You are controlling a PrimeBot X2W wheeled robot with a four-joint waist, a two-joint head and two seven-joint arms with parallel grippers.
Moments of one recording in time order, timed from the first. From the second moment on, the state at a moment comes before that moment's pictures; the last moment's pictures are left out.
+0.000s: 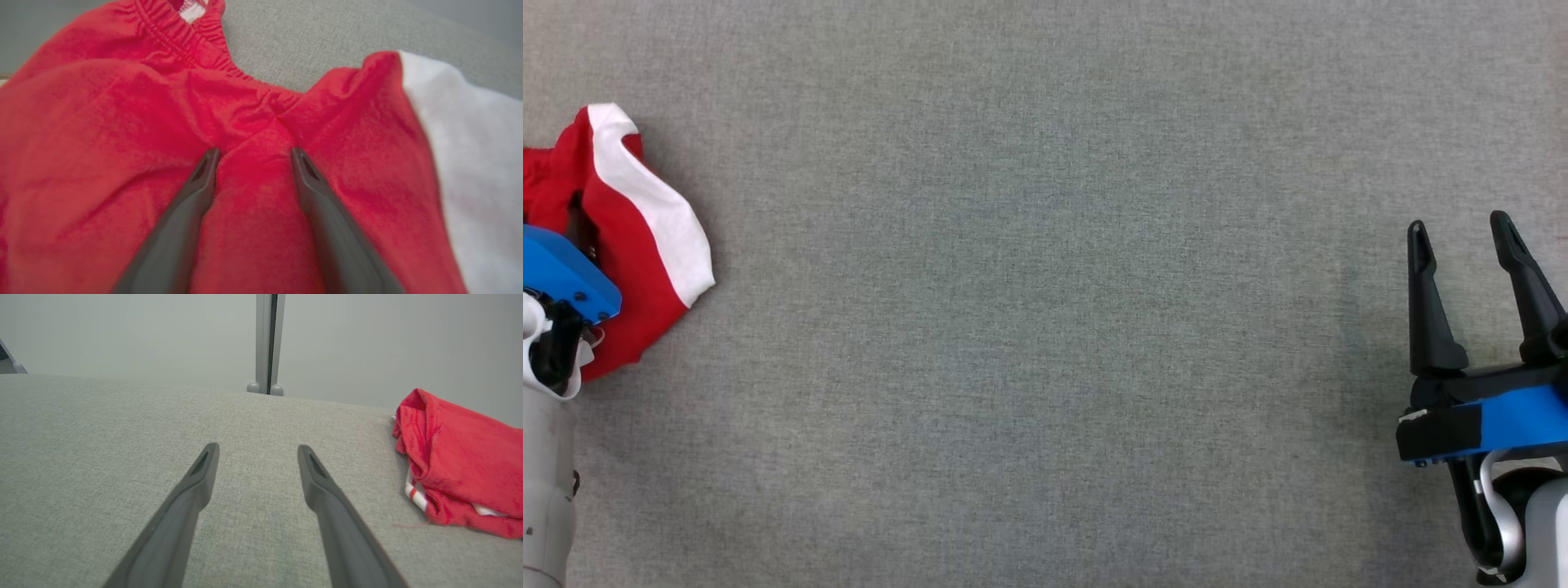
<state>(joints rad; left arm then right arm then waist) -0.84 0.40 -0.03 1.05 -0.54 -0.13 0.13 -0.18 -0.07 -0.13 -0.17 0.03 0.13 0.01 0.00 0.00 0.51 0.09</state>
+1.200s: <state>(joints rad) -1.00 0.47 -0.30 0.37 -0.43 -0.10 -0.05 -0.16 -0.05 -0.07 0.16 0.22 0.13 -0.20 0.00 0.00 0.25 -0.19</state>
